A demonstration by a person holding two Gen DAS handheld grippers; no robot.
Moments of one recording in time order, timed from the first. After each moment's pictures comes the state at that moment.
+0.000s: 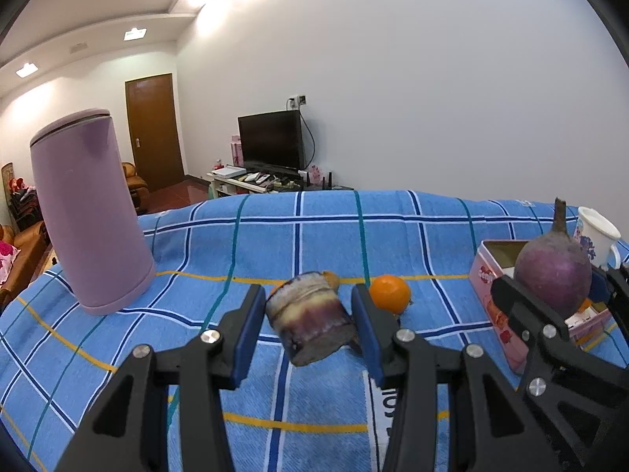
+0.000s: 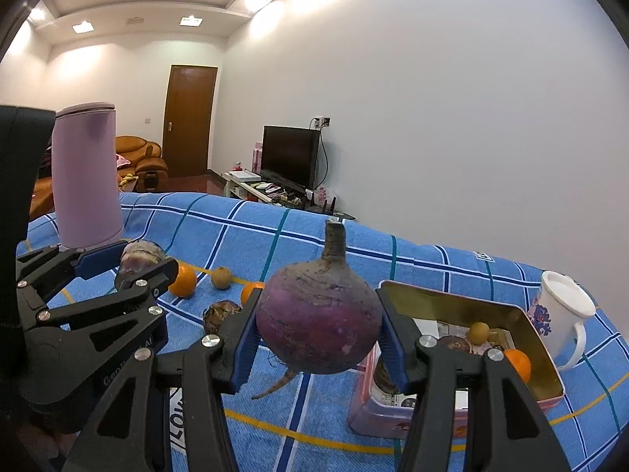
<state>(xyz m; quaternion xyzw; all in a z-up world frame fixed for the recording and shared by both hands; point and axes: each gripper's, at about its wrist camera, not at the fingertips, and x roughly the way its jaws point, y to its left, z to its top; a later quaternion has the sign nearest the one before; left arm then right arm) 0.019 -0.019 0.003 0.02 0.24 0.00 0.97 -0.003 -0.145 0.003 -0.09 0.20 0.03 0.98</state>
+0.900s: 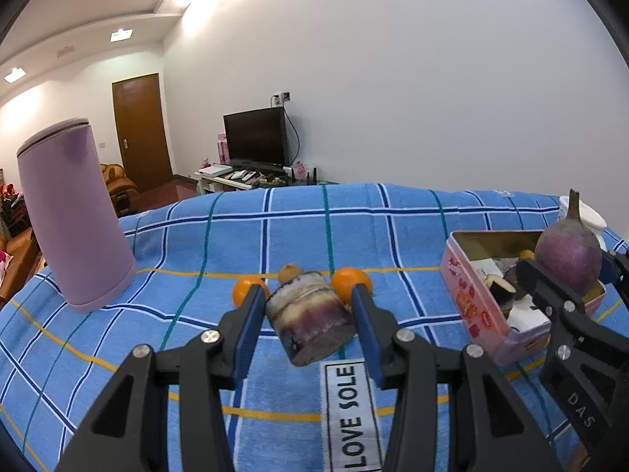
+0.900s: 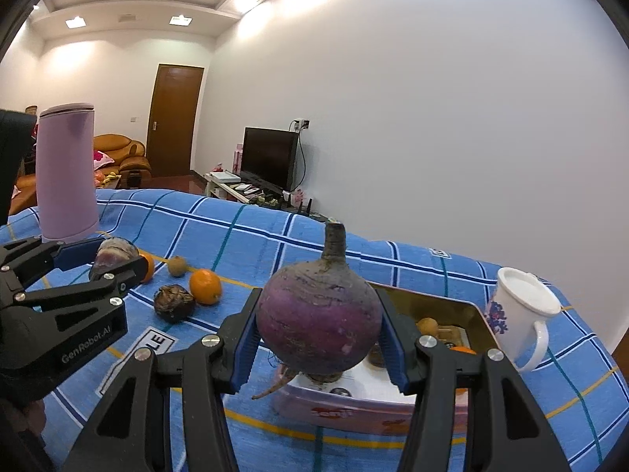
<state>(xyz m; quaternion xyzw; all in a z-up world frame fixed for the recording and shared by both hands) 0.011 -0.052 0.006 0.03 0.25 -0.02 0.97 -0.015 -0.194 0.007 -0.10 0.19 -0.01 0.98</state>
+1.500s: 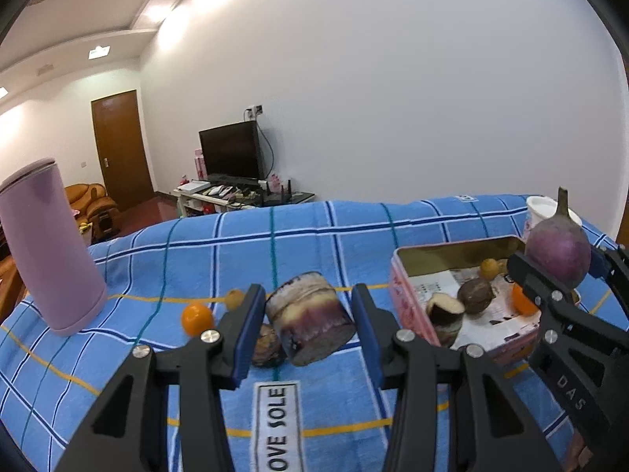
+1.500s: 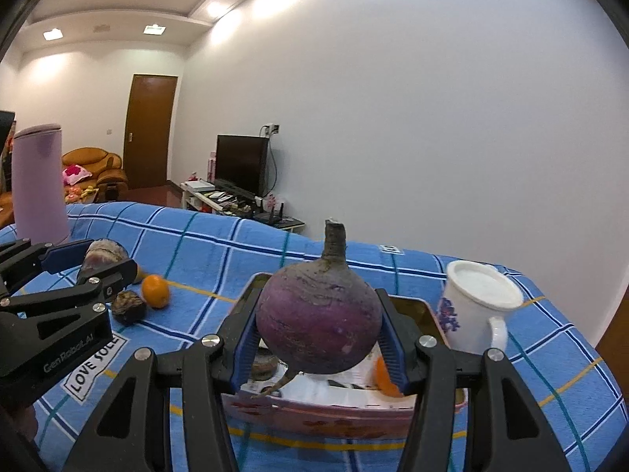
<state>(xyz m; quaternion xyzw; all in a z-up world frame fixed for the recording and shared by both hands) 0.010 -0.106 0.021 0.05 0.23 -0.06 0.97 -0.020 -0.244 0.016 -0.08 0.17 -0.05 0.98</state>
